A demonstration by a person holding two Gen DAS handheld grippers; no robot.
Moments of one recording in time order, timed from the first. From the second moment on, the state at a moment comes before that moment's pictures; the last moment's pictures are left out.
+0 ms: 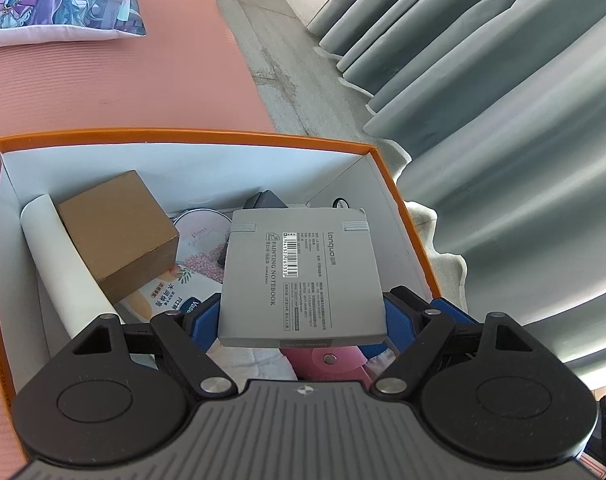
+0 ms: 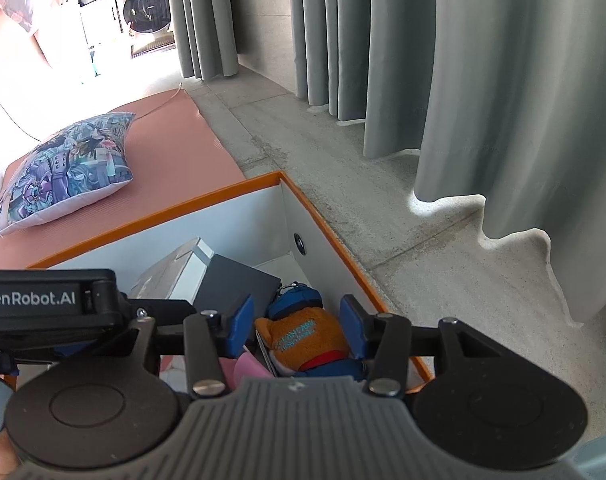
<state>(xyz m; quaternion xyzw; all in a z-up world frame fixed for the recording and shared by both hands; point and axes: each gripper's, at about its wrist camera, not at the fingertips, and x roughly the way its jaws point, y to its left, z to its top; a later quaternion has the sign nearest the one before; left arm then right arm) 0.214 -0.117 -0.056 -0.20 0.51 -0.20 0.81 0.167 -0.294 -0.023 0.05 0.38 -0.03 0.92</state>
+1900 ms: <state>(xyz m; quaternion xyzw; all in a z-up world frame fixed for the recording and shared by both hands) 0.121 0.037 -0.012 -0.16 0.41 -0.06 0.89 0.129 -0.160 0.008 -0.11 0.27 0.16 0.94</state>
